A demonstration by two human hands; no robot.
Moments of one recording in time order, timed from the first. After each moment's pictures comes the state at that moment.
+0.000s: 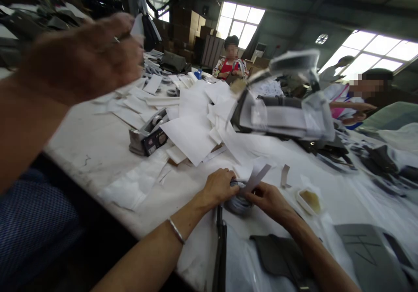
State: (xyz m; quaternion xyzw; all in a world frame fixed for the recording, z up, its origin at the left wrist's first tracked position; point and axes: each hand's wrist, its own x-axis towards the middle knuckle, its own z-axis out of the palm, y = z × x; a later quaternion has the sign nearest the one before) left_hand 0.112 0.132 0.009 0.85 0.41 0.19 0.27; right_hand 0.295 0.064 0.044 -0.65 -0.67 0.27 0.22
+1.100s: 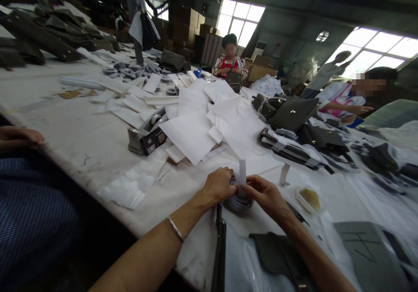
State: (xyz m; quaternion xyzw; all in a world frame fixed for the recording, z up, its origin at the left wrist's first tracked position) left_hand 0.111 0.130 0.014 0.84 0.43 0.19 0.28; right_hand 0.282 0.063 0.038 -0.62 -0.58 0.39 0.36
